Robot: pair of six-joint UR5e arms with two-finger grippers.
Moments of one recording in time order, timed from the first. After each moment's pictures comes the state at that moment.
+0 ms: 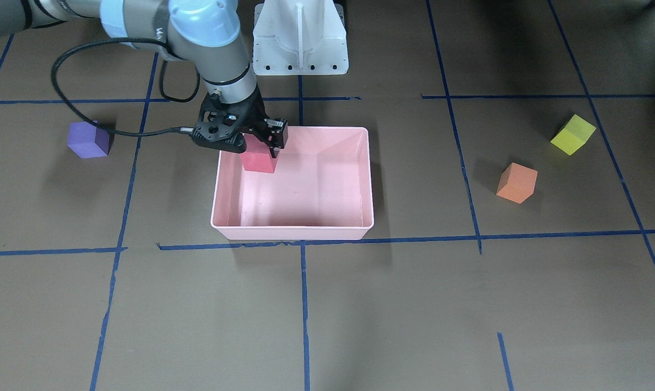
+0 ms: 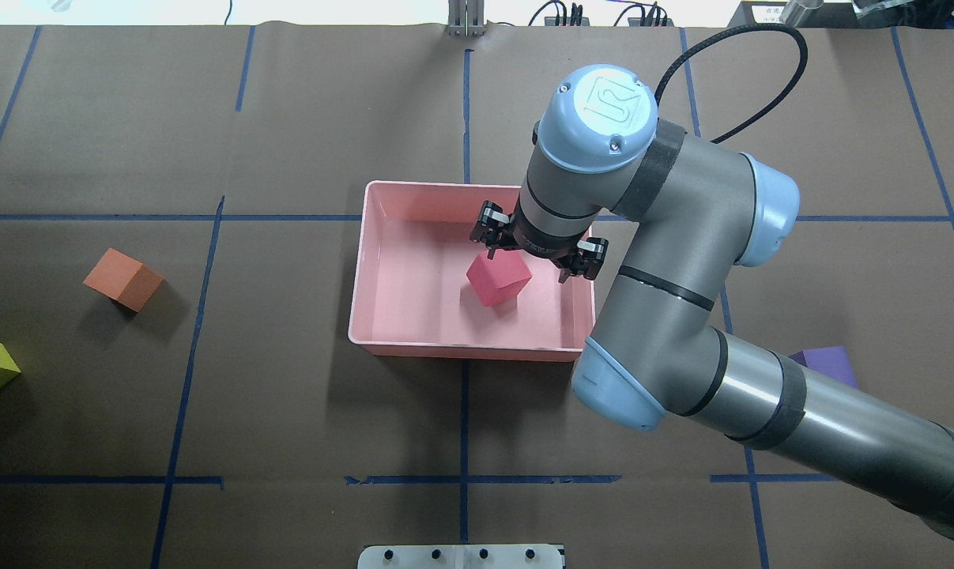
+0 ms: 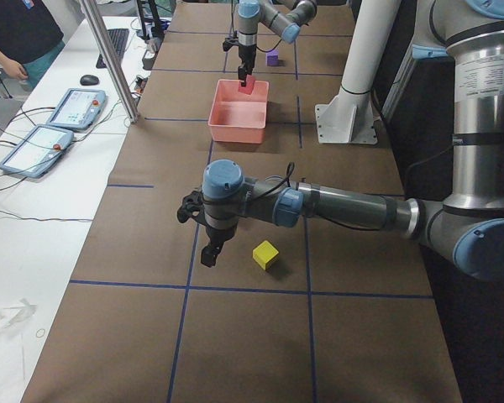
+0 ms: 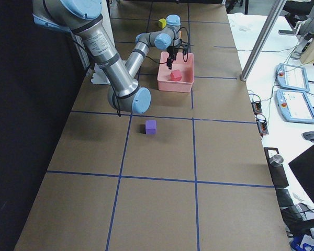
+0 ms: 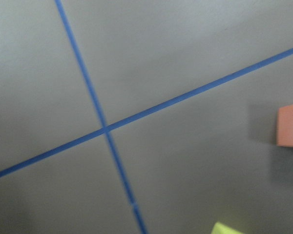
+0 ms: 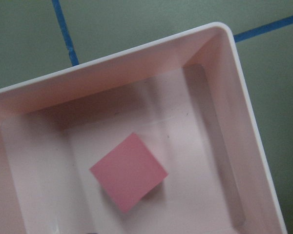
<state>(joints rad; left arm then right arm) -1.33 -1.52 -1.82 -1.79 -2.33 0.04 0.62 -0.86 1.80 -1.74 1.97 1.44</state>
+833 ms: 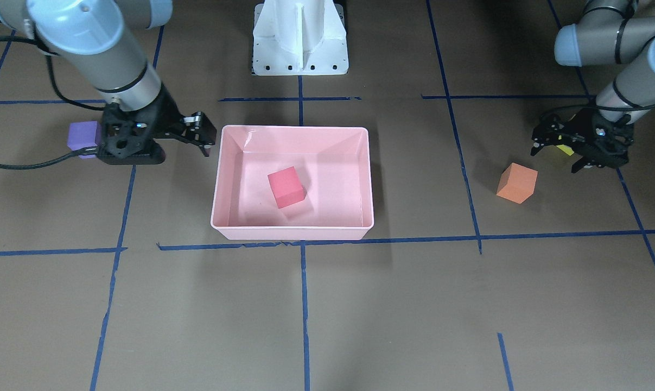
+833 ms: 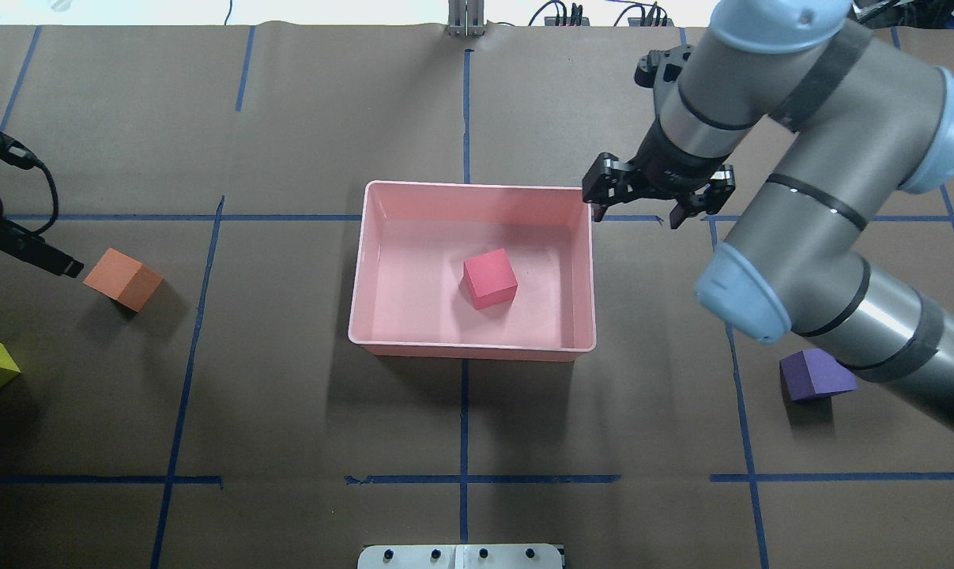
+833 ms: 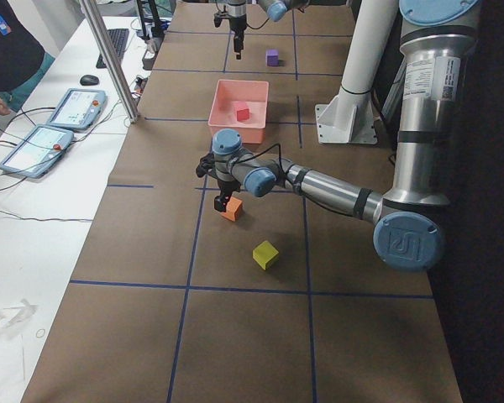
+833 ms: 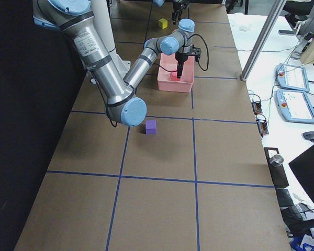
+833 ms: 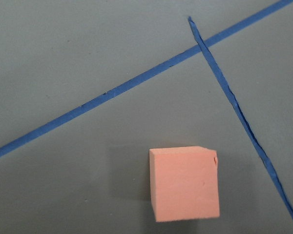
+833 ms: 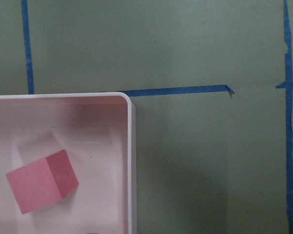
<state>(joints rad) -1.00 -1.59 -1.79 -1.95 -2.21 -0.37 0.84 -1.01 1.90 -1.82 2.18 0.98</state>
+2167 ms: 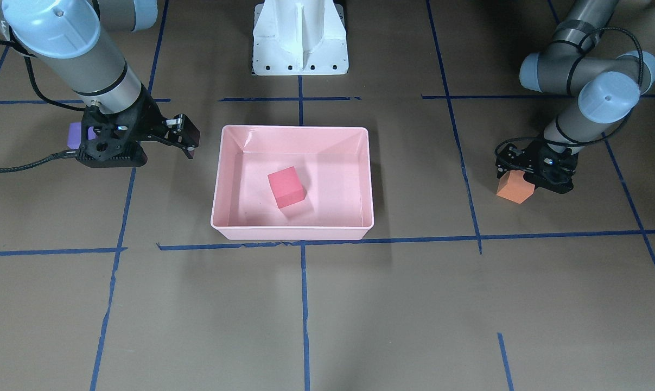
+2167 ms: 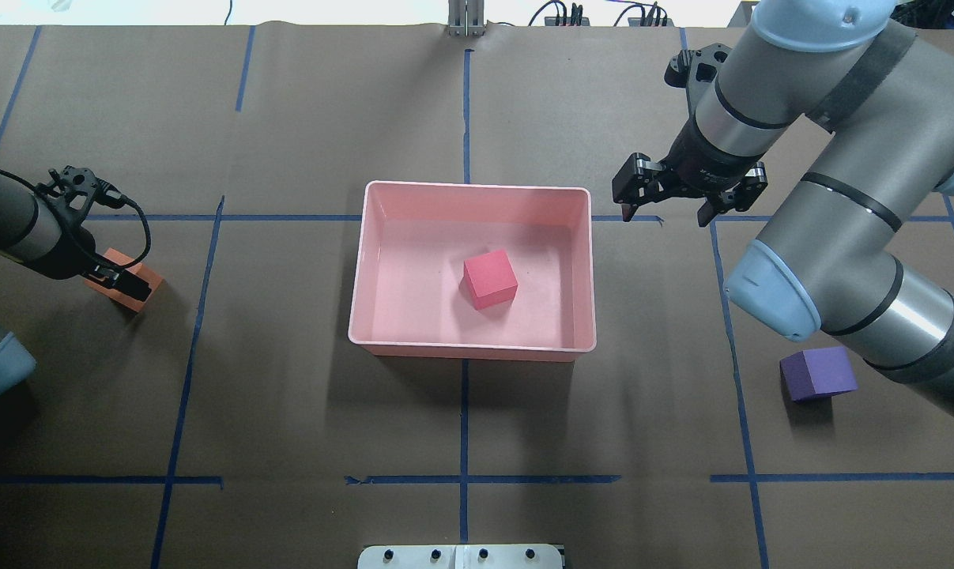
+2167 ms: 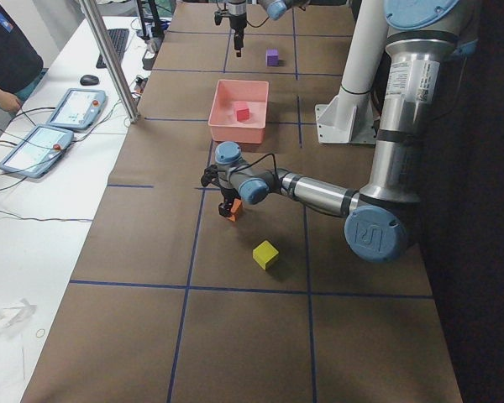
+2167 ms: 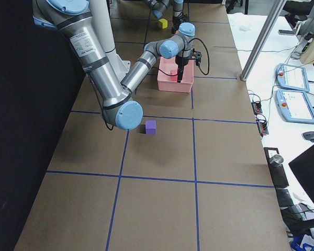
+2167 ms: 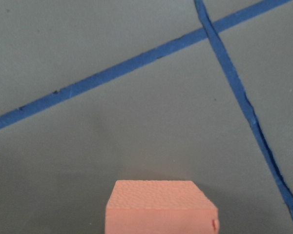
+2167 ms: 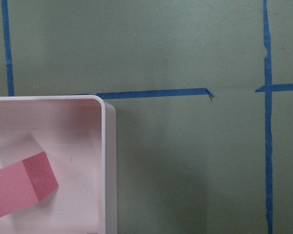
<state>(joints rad) -0.88 -1.68 -1.62 -2.05 -2.15 -0.47 0.86 -1.05 1.91 -1.82 2.18 0.95</state>
